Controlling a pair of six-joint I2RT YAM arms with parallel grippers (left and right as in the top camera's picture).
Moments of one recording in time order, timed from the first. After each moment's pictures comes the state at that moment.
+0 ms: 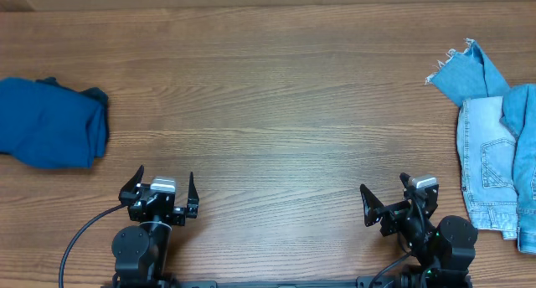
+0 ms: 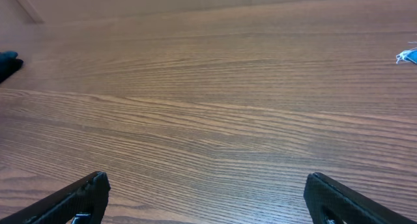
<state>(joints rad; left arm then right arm) -0.01 0.02 0.09 -0.29 0.04 0.19 -0.09 0.01 0.17 -0.55 -0.43 0.01</state>
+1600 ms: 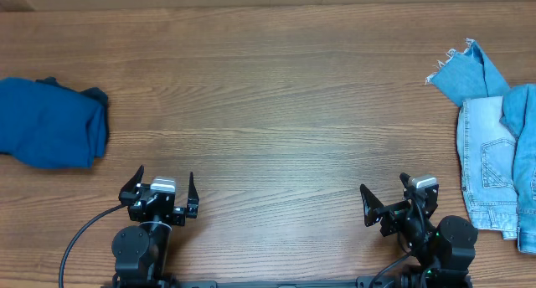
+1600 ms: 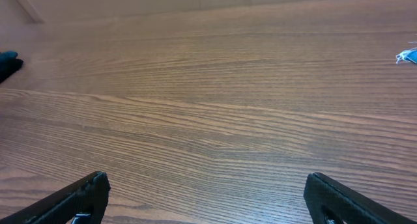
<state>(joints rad) -0.01 0.02 0.09 -0.29 0.04 0.19 -0.09 0.01 0.17 -0.55 -0.43 0.01</state>
